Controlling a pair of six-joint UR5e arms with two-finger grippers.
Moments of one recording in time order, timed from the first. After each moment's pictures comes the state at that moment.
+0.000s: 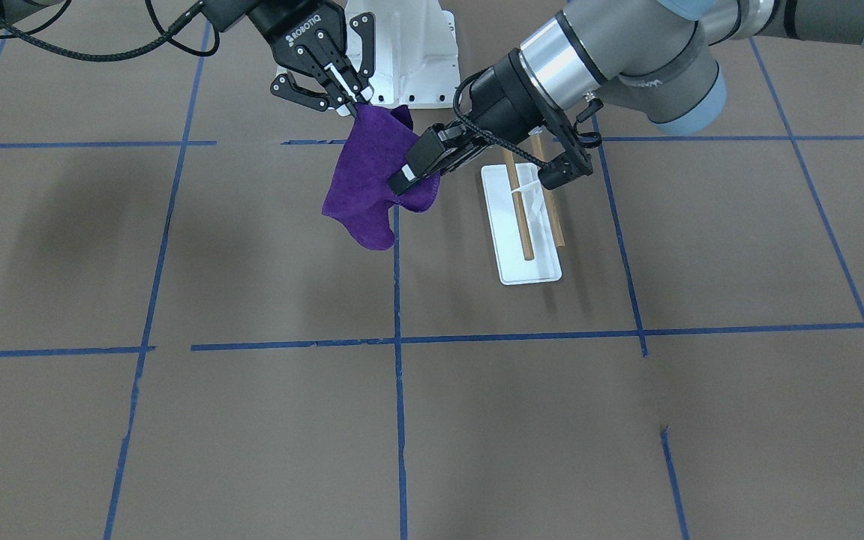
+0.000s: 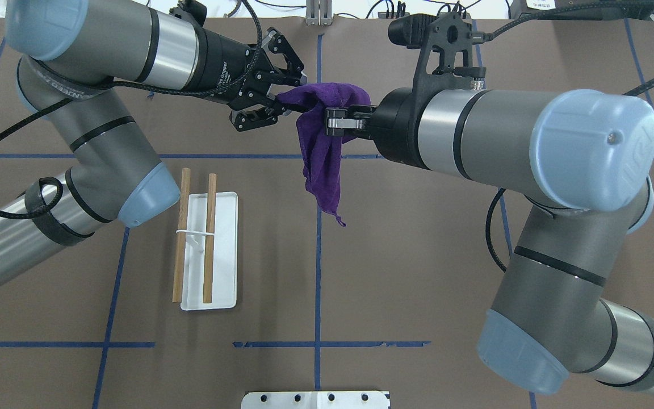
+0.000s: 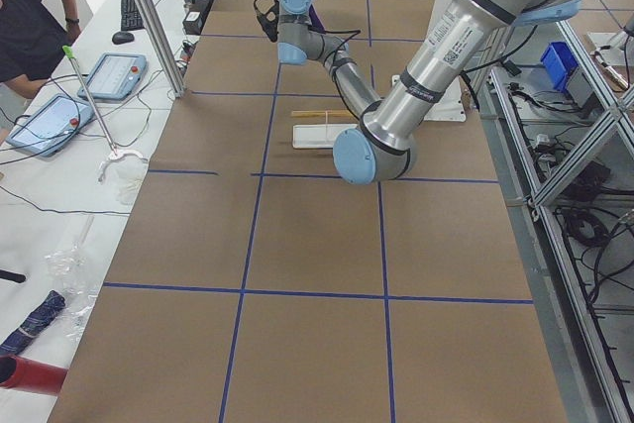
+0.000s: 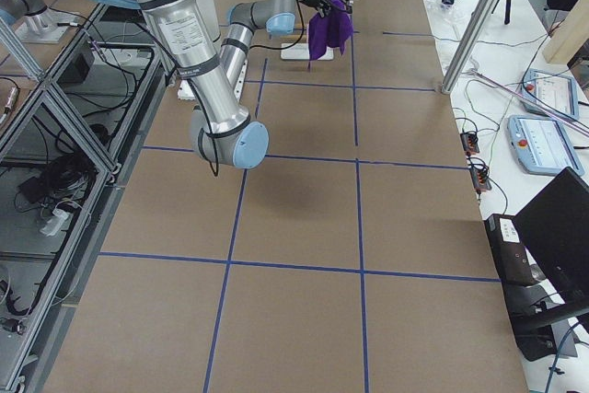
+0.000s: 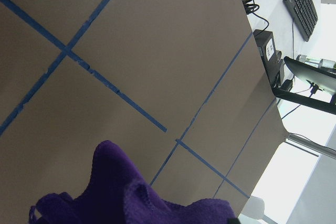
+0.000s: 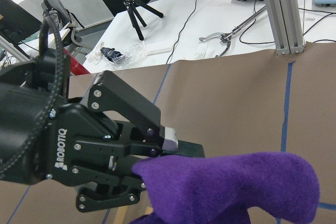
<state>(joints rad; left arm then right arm) -0.80 -2.27 -1.67 -2.42 -2.16 -2.21 0.56 -1.01 2.11 -1.19 1.58 1.16</state>
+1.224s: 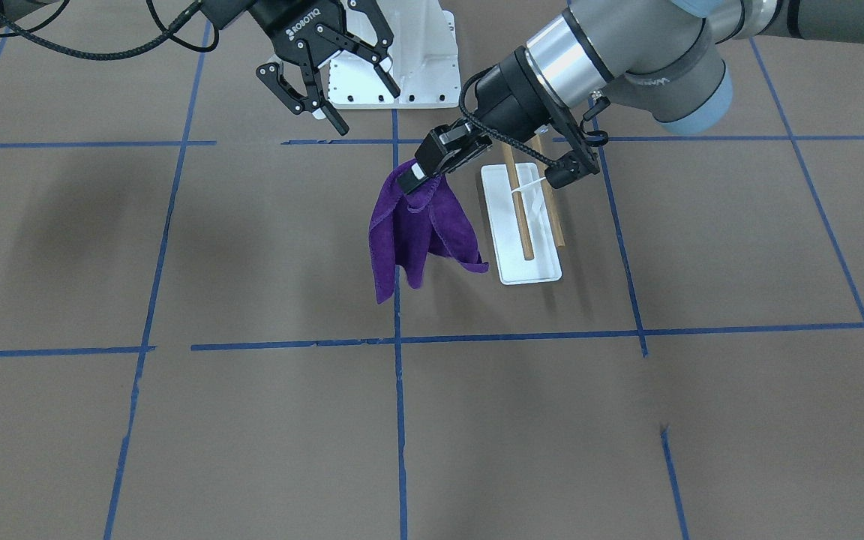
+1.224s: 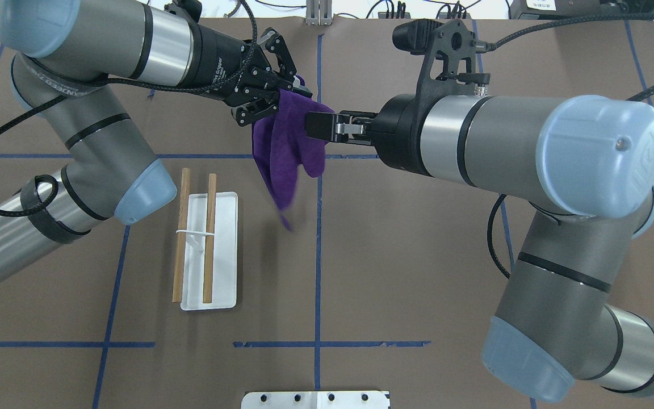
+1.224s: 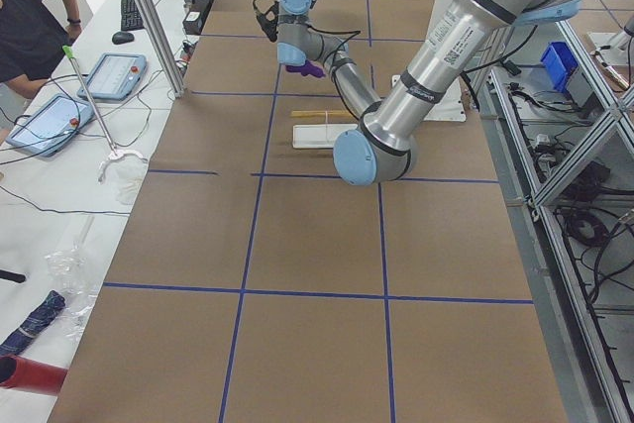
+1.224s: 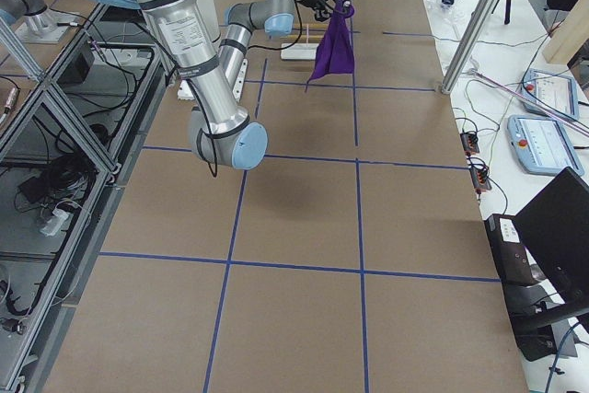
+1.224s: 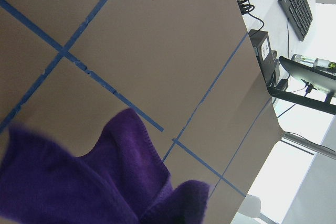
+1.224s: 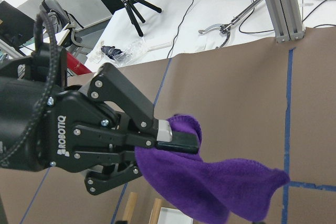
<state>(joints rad) -0.81 -2.27 -1.67 -2.42 -2.16 -2.21 0.55 -1.01 2.13 -1.20 1.59 1.22</state>
